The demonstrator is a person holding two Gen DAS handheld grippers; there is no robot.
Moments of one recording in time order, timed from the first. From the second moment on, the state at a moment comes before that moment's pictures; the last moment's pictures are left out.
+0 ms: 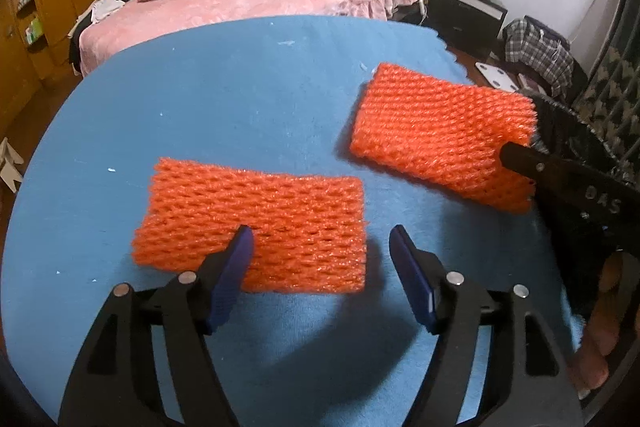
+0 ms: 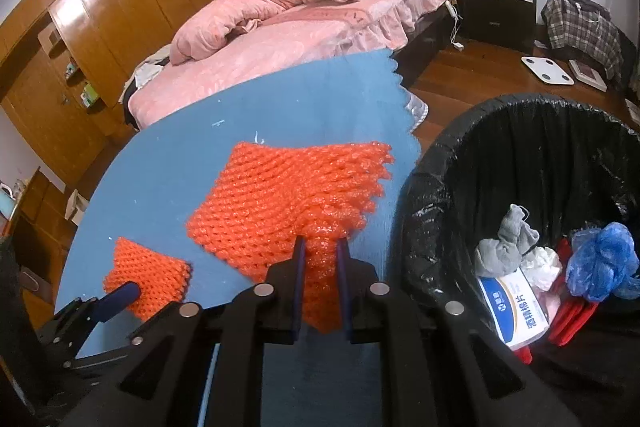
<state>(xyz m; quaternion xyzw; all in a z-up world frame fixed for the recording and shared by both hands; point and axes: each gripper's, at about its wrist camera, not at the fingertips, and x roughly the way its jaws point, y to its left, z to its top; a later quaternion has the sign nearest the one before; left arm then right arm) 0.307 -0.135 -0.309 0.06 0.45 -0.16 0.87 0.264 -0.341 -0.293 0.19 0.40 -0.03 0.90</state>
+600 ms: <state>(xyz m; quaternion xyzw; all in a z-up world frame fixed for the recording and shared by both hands) 0.302 -0.106 -0.271 0.06 0.45 -0.14 0.88 0.250 -0.324 -0.265 0.18 0.39 -0.02 0.90</state>
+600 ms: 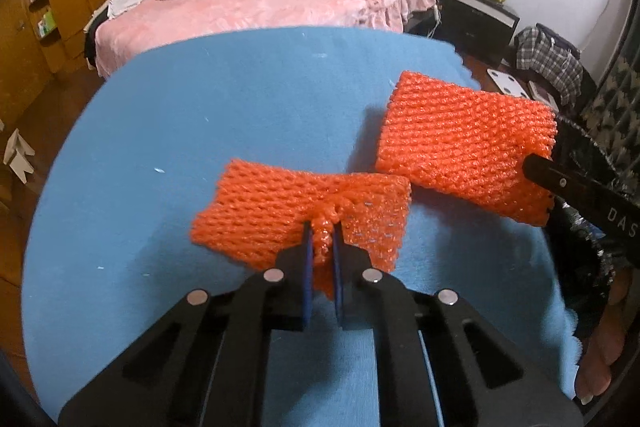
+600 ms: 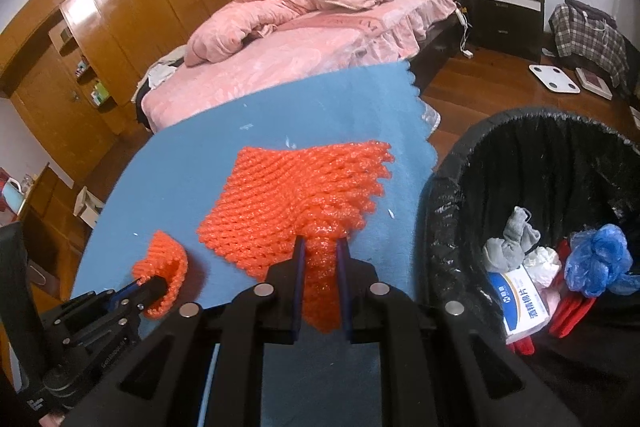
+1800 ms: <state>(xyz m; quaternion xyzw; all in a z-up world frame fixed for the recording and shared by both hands) 0.191 -0.232 -0.159 0.06 0.38 -0.21 0.90 0.123 -0.445 -0.164 0.15 0.35 -0.09 0.92</state>
